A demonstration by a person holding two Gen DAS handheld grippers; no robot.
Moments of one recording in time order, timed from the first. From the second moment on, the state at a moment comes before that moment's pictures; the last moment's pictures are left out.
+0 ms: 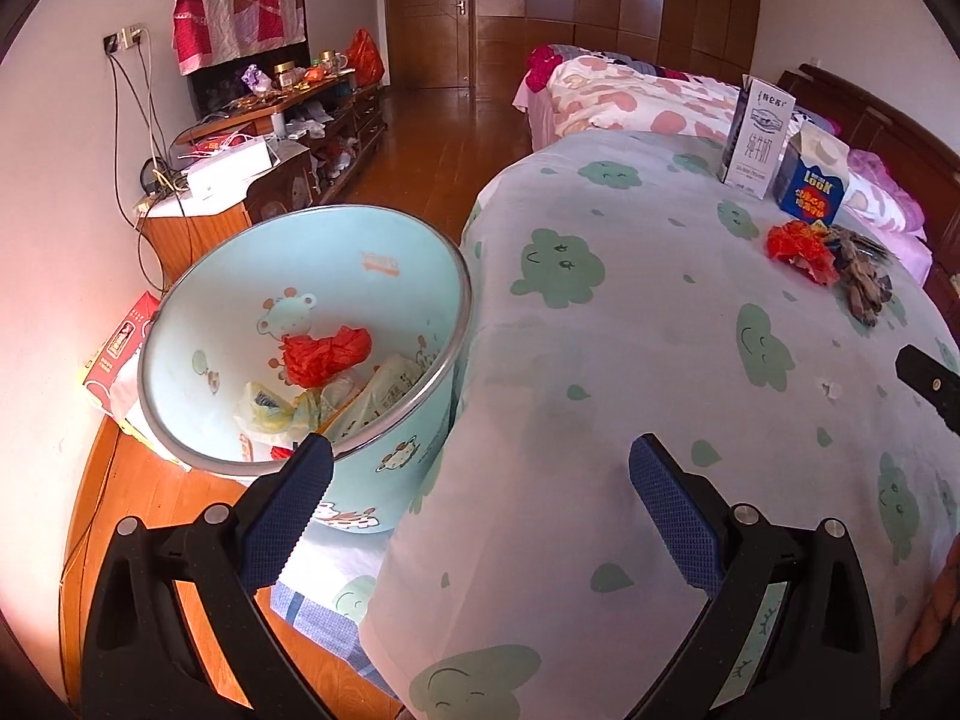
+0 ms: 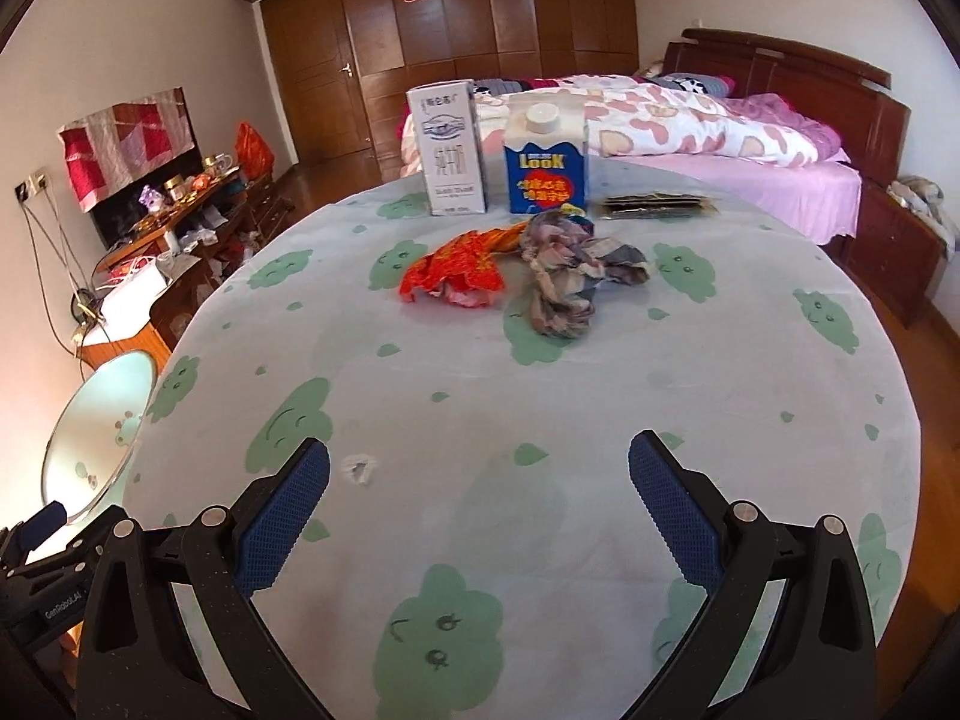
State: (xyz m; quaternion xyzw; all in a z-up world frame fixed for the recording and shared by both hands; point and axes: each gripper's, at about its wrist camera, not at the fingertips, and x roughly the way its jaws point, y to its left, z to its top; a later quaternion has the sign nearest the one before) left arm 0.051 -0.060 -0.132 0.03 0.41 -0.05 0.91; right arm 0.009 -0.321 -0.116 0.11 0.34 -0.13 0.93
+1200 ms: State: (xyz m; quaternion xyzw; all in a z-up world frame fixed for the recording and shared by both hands) left arm 0.157 -0.264 -0.097 0.10 0.39 -0.21 0.89; right arm 0.051 -0.487 -0.105 0.06 0.38 -0.20 0.90
